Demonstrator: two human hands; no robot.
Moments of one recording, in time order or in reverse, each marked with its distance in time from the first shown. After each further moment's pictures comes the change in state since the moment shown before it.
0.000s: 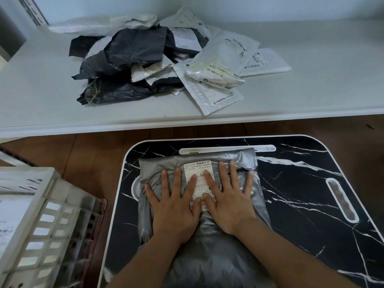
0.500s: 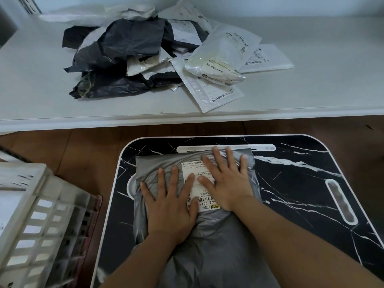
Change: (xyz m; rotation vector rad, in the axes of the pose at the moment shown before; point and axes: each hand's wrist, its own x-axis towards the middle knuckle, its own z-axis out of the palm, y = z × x) left_hand -0.001 0.000 0.003 0.009 -0.002 -0.001; right_hand 0.042 0.020 -0.007 -0.024 -0.082 -0.037
